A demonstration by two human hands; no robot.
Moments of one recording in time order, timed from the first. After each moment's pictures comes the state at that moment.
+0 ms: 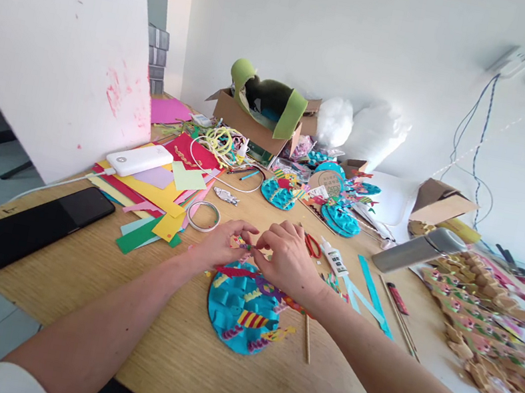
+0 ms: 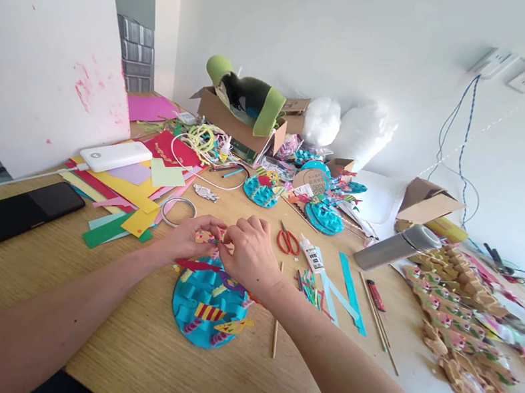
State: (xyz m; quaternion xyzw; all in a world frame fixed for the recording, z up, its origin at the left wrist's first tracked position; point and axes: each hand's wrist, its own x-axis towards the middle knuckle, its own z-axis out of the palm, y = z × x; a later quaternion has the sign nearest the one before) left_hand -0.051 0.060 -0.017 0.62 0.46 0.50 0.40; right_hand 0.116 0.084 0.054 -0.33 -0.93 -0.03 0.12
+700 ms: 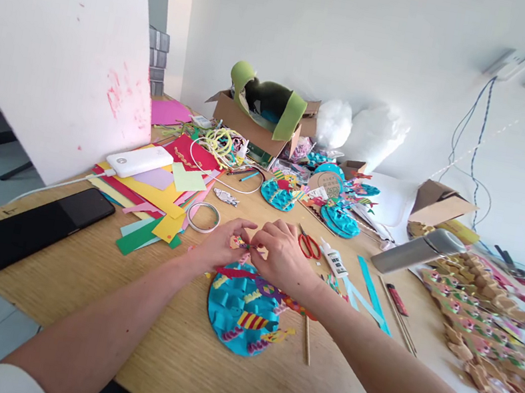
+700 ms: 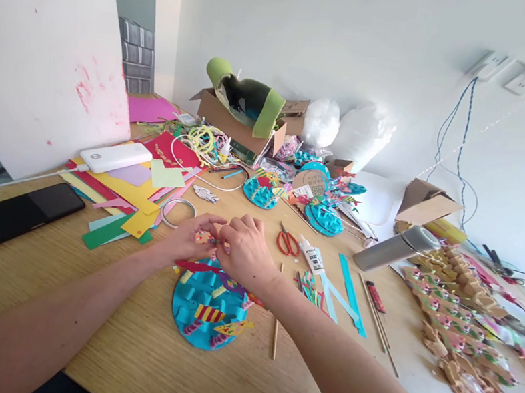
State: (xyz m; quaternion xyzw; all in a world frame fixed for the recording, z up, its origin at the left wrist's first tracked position) left_hand -0.049 0.062 -0.024 0.60 0.42 0.53 0.42; right_hand 0.111 0.089 0.051 -0.29 -0.95 -0.02 0.13
